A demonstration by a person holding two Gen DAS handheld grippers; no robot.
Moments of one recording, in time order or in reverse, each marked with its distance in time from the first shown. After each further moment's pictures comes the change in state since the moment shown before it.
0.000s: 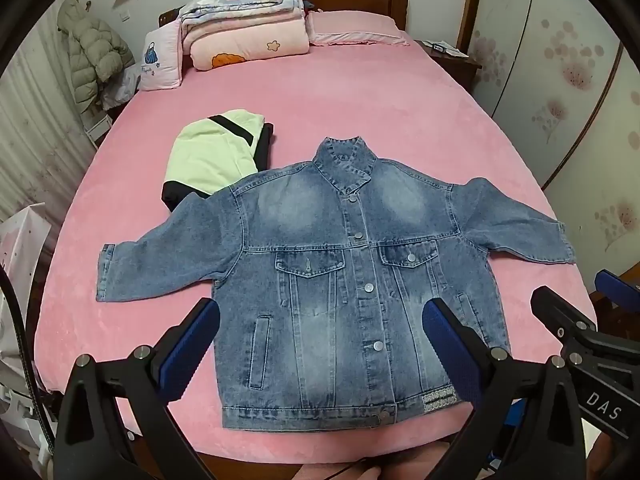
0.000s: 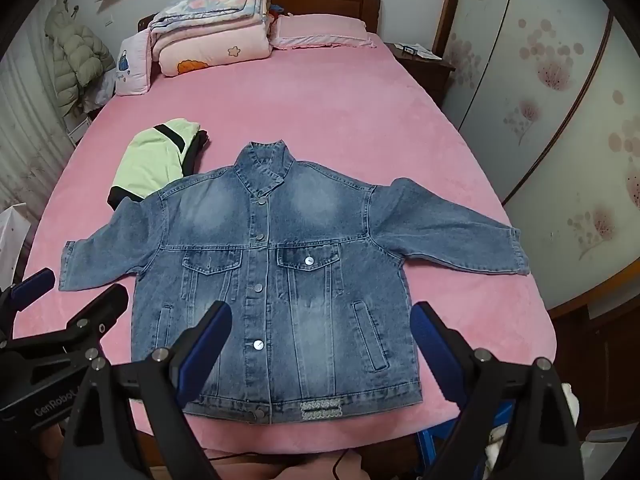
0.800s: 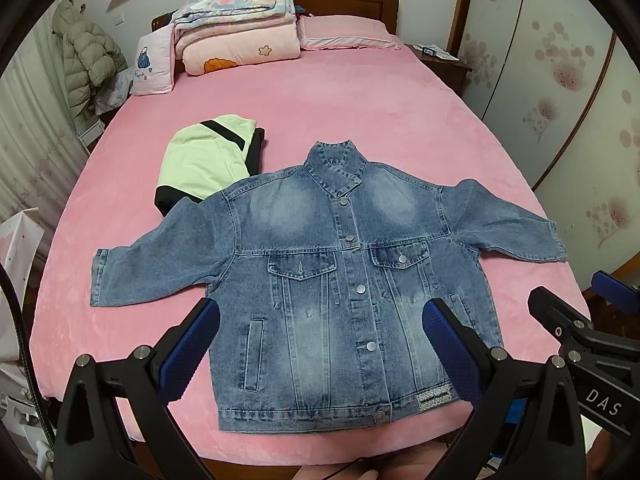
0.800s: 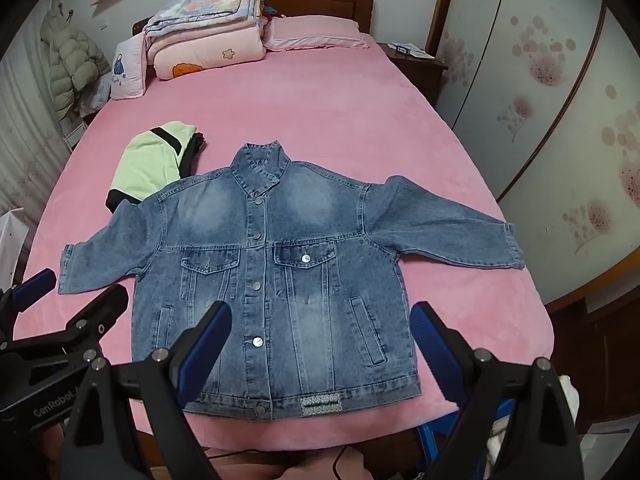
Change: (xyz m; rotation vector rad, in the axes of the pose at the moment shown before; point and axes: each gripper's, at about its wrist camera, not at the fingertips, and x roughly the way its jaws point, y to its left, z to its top) left arm -0.006 -0.001 -0.002 0.010 -0.012 -0.030; right arm -0.010 -0.004 -0.004 0.017 0.003 -0.006
